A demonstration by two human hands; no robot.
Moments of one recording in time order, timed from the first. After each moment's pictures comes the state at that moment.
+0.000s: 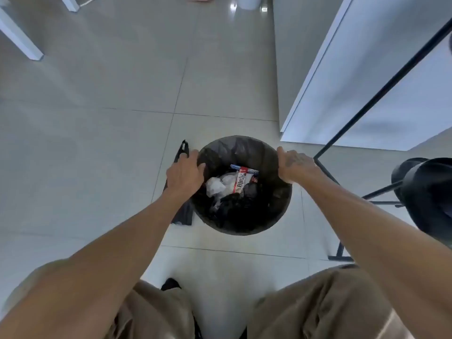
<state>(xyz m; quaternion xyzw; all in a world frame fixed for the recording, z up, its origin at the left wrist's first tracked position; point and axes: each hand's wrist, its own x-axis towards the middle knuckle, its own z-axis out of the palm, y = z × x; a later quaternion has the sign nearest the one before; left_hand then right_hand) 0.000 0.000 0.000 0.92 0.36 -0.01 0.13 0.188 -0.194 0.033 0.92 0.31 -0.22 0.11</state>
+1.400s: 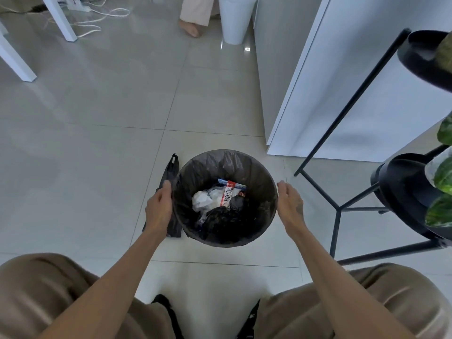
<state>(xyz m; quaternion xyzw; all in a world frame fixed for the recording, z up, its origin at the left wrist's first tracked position) -0.075 -0.026 -0.034 0.60 0.54 0.13 0.58 0.113 -0.256 -0.036 0.87 0.00 -0.15 -0.47</state>
